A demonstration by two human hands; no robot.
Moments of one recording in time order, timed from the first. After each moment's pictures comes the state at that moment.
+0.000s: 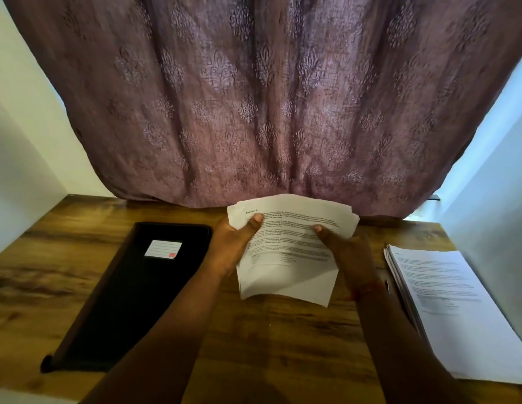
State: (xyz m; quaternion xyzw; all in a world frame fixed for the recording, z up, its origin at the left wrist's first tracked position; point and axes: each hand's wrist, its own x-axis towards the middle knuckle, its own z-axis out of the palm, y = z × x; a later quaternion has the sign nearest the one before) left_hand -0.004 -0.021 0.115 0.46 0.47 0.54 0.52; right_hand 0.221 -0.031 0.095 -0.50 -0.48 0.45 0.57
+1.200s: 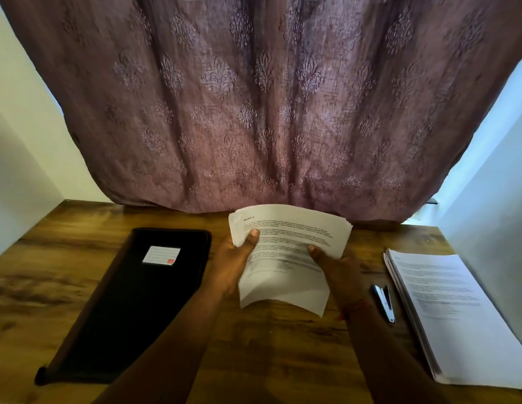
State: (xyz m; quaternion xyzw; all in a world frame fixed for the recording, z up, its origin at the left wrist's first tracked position) left_hand -0.005 -0.028 0.096 0.43 0.50 0.52 0.54; right_hand 0.205 -0.044 0.075 -0.52 -0.44 0.46 0.57
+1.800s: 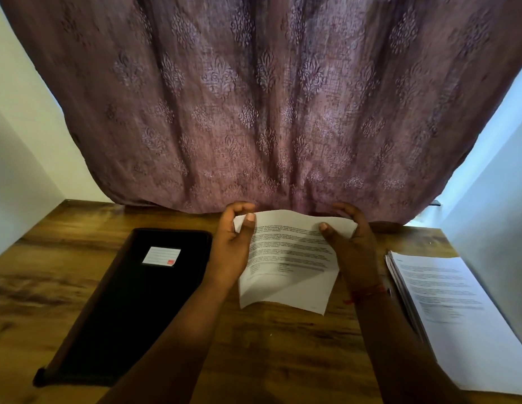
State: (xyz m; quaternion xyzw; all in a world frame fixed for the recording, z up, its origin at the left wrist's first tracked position) left_hand -0.002 -0.019 0.119 0.54 0.48 0.58 0.38; right_hand 0.220 -0.022 0.111 -0.48 -0.52 0.36 0.61
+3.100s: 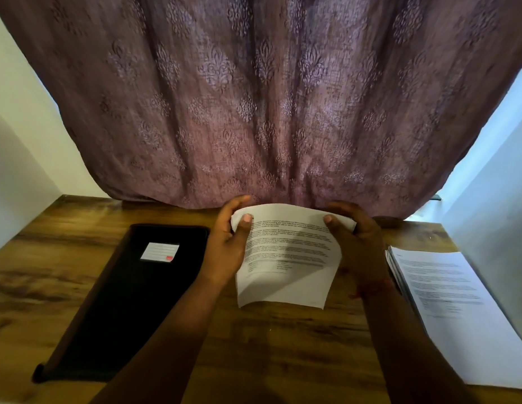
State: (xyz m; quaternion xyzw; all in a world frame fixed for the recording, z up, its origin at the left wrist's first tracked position) left_hand -0.011 -0.021 0.115 0.55 0.47 0.56 0.40; right_hand 0.226 -0.023 0.120 -0.49 -0.58 0.29 0.58
